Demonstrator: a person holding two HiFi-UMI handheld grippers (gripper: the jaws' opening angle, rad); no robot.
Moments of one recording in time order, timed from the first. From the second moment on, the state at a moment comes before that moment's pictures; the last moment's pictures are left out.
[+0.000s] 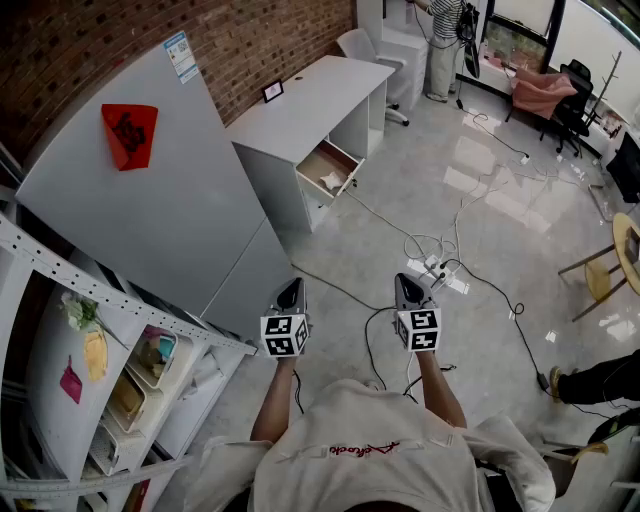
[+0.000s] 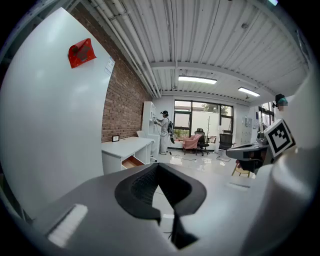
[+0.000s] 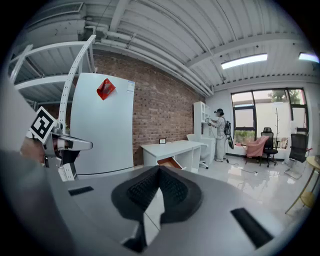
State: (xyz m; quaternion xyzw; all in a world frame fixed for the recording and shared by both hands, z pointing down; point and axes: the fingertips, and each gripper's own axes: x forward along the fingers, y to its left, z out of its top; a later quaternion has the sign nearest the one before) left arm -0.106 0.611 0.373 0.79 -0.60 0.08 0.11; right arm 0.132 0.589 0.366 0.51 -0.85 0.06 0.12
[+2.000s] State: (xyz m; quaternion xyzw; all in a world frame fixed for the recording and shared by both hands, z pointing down) left arm -0.078 0.428 0.401 0.80 -0.58 0.09 0.12; right arm 0.129 0.411 0.399 0.49 -0.86 0.06 0.14
